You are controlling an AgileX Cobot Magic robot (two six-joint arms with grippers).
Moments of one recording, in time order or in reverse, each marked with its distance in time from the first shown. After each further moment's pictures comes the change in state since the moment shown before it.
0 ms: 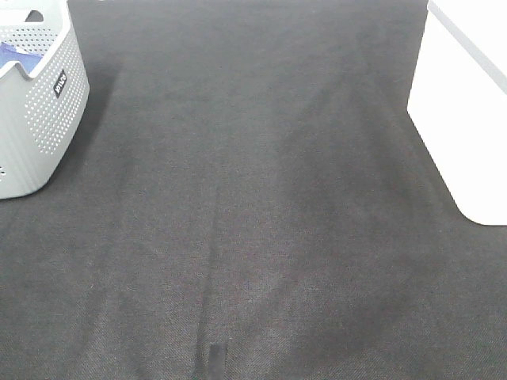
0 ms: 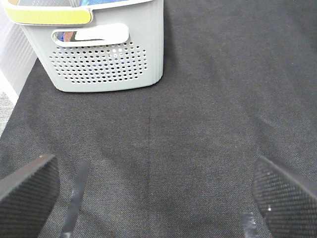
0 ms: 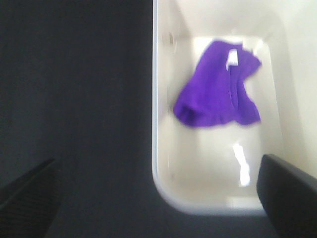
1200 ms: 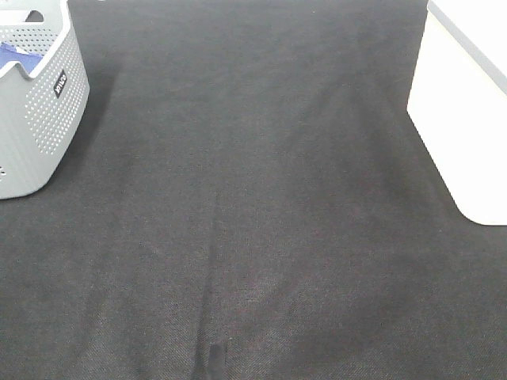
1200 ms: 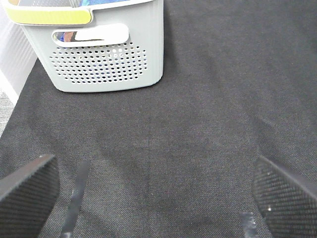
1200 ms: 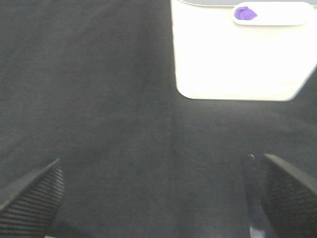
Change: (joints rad) left arm 0.000 0.000 0.000 0.000 0.000 0.000; right arm 0.000 -1.464 1.197 0.040 -0.126 -0.068
